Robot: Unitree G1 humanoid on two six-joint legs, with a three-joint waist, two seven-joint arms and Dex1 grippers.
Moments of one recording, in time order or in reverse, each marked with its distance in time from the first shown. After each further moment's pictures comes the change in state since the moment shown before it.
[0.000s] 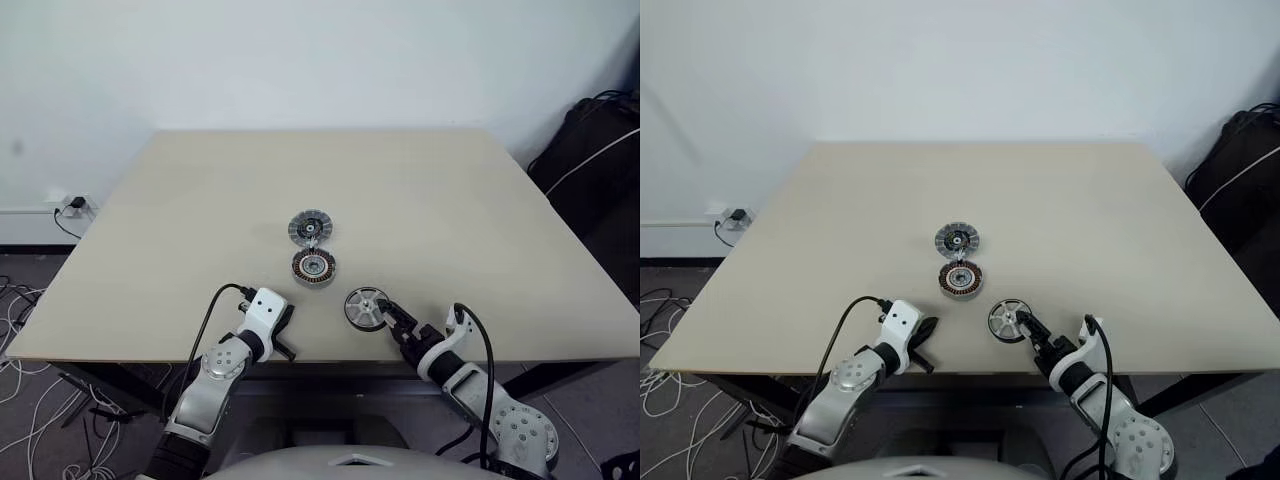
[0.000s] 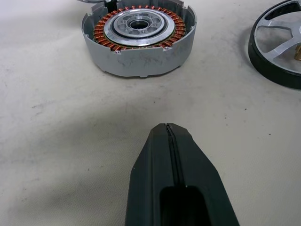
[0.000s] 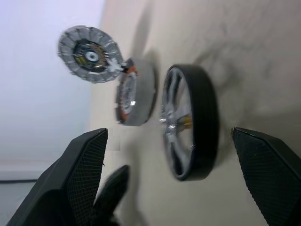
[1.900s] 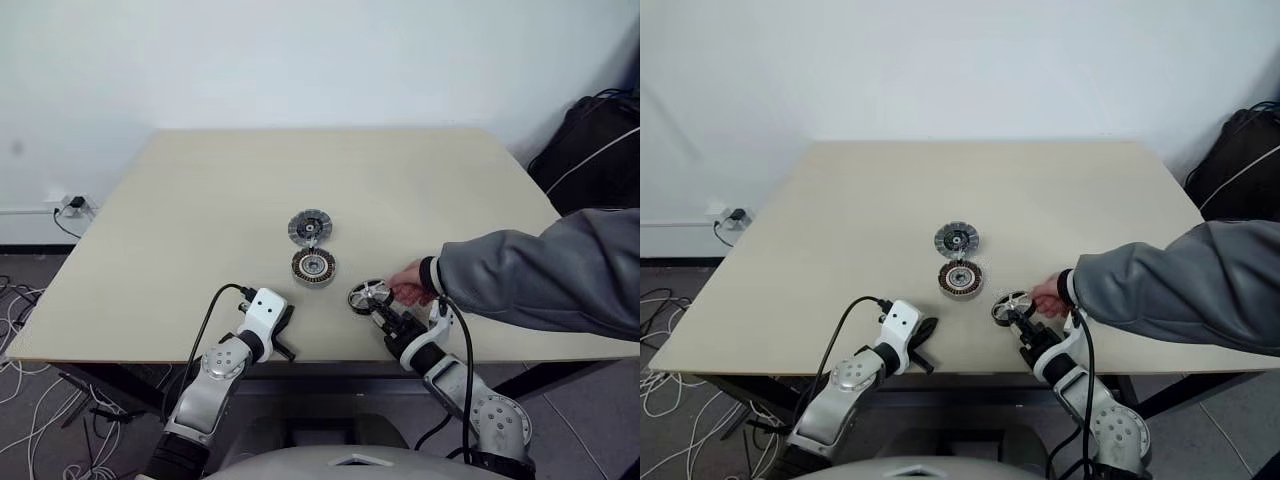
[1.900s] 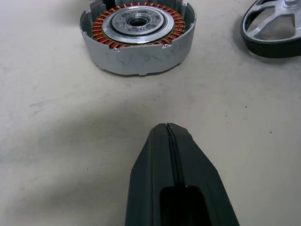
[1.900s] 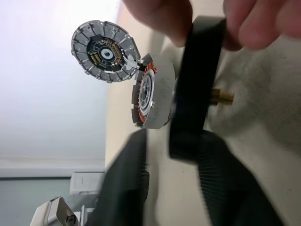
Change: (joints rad) left arm 0.000 0.003 -0.002 0.000 0.000 0.003 -0.001; right arm -0.024 -0.033 0.152 0.083 0.029 -0.167 0.009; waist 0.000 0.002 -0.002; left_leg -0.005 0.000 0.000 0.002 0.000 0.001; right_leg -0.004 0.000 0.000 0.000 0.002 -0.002
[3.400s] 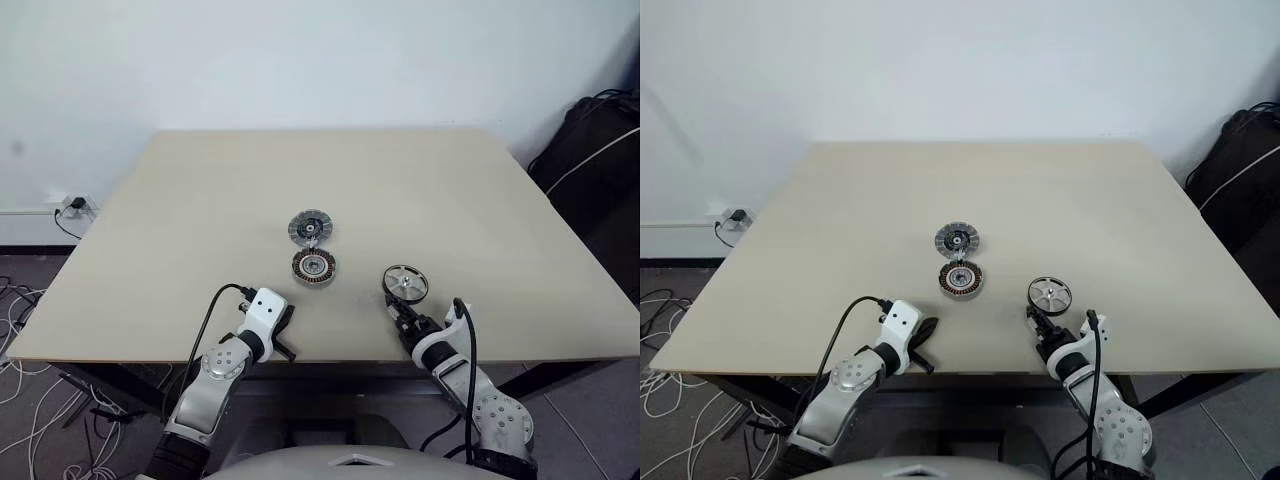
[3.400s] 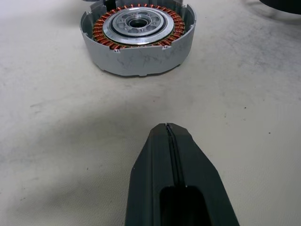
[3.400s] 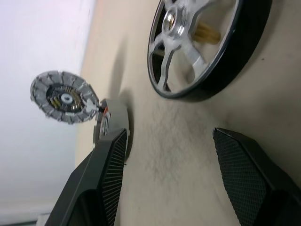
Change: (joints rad) left arm 0.000 -0.002 0.000 0.000 -0.002 0.000 0.000; right arm -0.027 0.011 -0.071 0.054 -0.056 -0.129 -0.102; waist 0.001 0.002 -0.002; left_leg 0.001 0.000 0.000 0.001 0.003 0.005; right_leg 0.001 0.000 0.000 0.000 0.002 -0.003
